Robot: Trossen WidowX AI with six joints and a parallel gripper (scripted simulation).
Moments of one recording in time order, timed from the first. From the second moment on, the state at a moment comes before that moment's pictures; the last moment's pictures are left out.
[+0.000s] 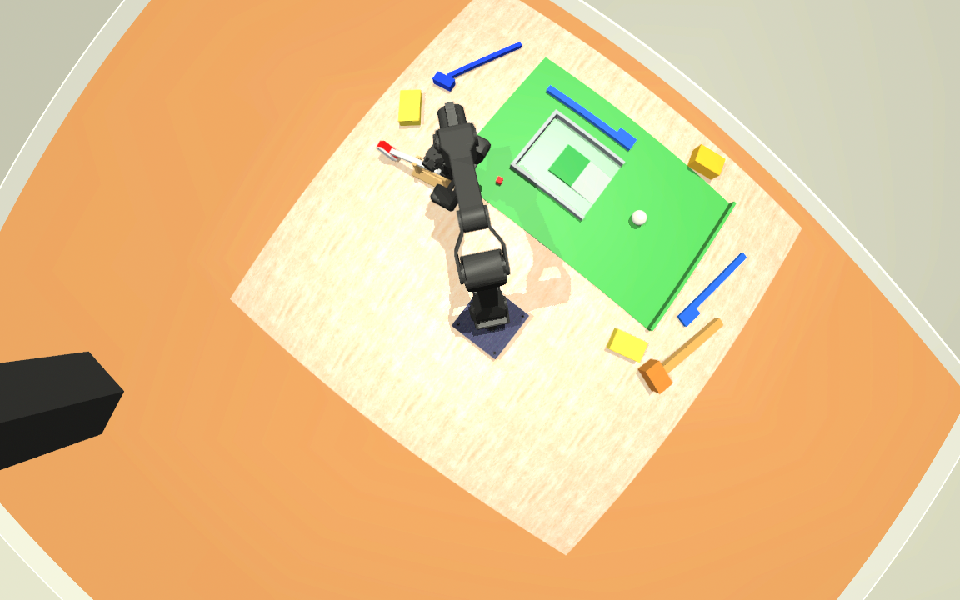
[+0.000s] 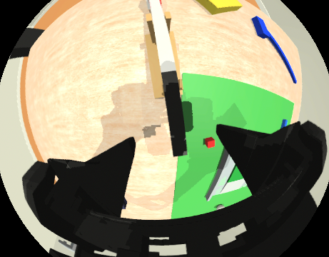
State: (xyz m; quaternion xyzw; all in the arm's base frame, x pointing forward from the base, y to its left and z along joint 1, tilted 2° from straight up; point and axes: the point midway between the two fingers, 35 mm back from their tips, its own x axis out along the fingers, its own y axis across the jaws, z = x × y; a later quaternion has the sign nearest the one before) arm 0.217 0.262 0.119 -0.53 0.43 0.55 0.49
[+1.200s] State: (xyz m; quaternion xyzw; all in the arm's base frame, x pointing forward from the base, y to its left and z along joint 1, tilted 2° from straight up) arm 0.219 0.264 0.092 -0.53 0.43 0.55 0.49
